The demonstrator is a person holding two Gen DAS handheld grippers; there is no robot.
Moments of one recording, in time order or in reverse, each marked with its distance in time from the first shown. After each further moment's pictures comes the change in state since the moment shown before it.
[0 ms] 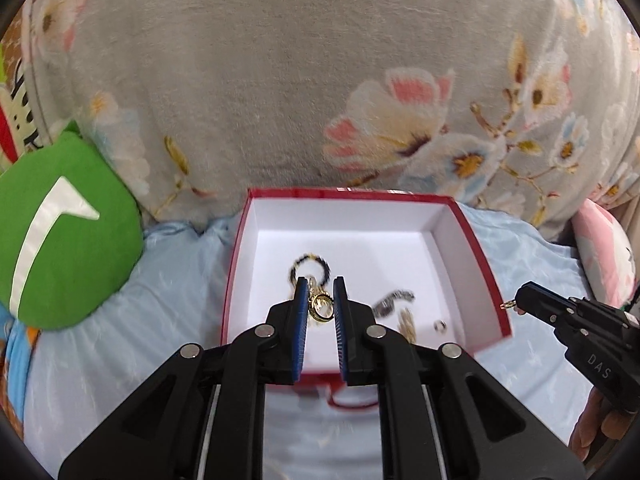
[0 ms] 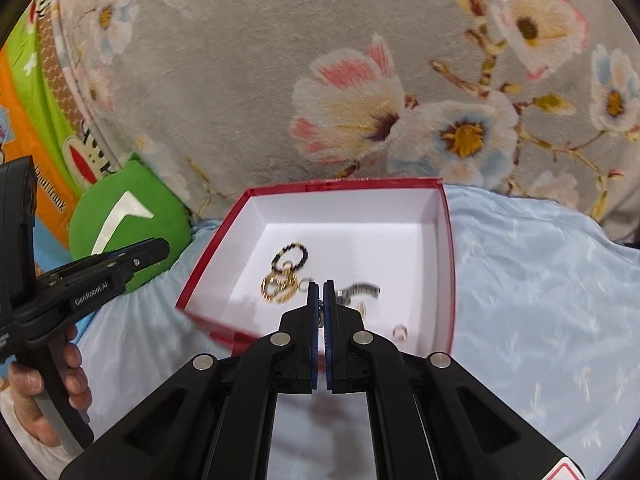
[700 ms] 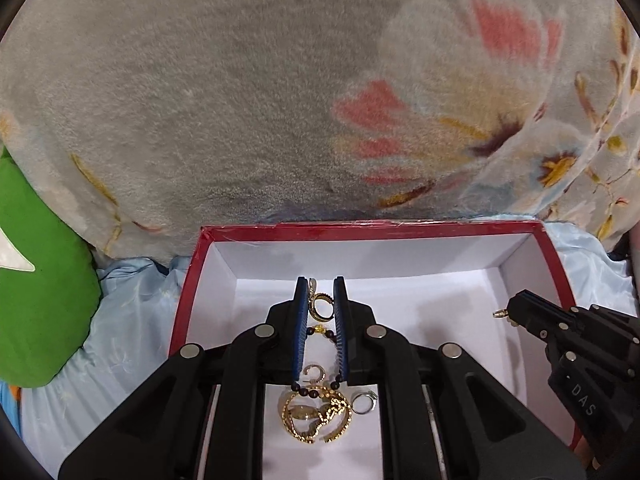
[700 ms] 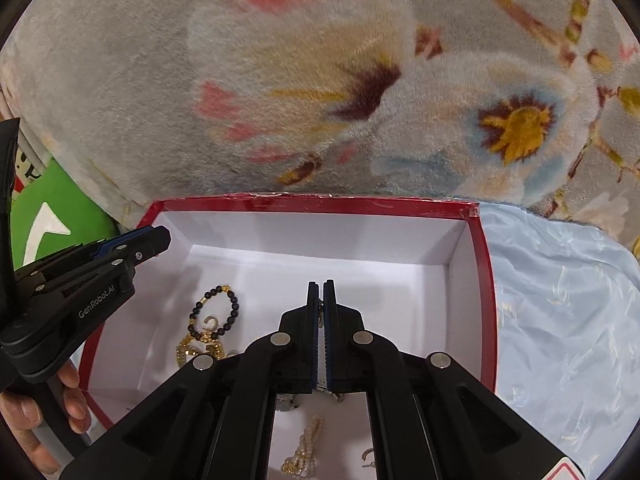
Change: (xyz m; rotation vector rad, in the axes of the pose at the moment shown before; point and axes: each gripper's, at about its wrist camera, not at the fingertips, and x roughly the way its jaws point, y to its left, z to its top) left arm 0.163 -0.010 0.054 0.029 0.089 0.079; right arm 0.147 -0.033 0.049 -0.004 0.107 -0.084
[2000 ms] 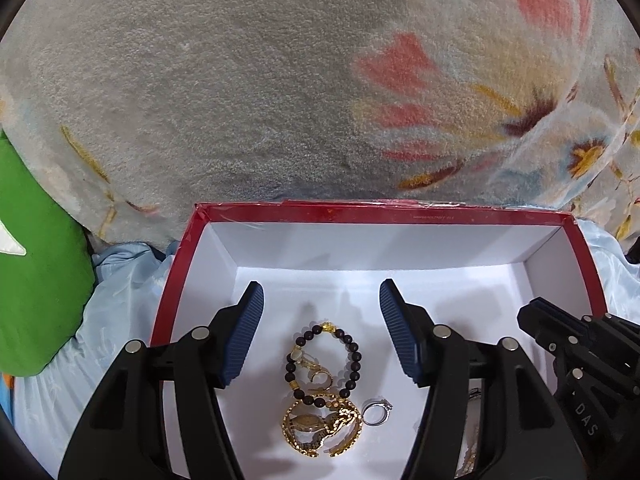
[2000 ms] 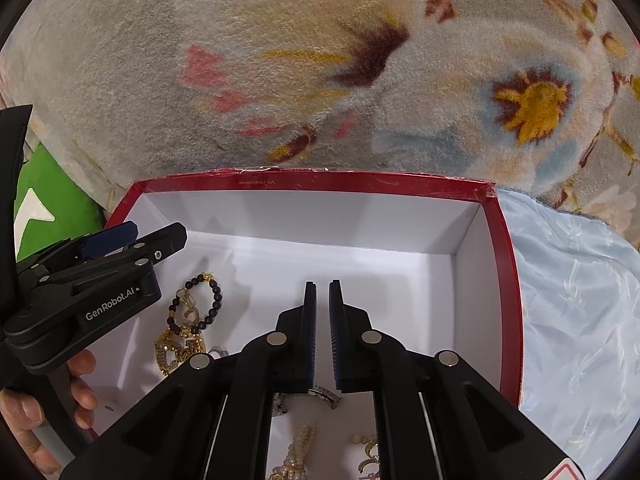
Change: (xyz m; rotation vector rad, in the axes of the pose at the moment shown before) left arm 0.026 0.002 -0.009 -0.028 0.023 0.048; right arm 0.020 0.003 -0.009 -0.027 0.015 -0.041
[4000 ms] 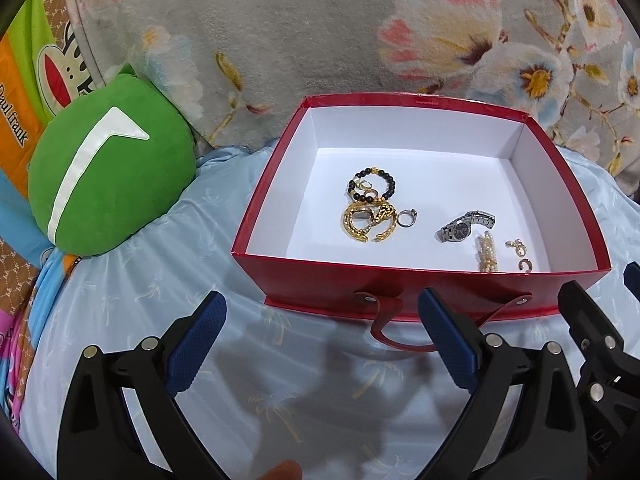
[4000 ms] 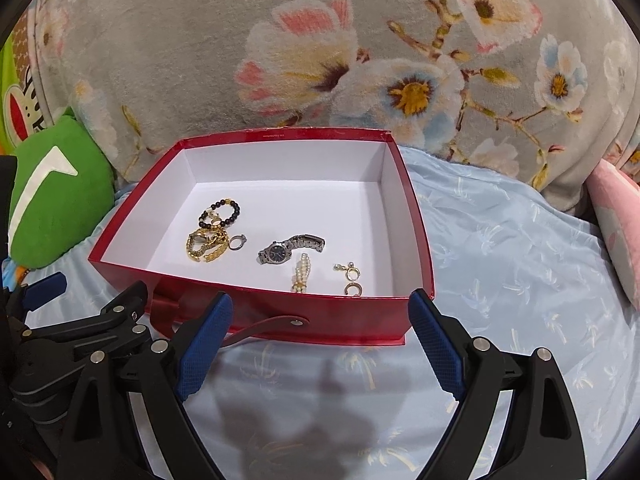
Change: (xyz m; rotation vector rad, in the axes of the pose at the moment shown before) left arm -0.141 0.008 -0.157 -0.034 0.010 0.168; right arm -0.140 0.051 -0.145 0.026 -0.135 -0.209
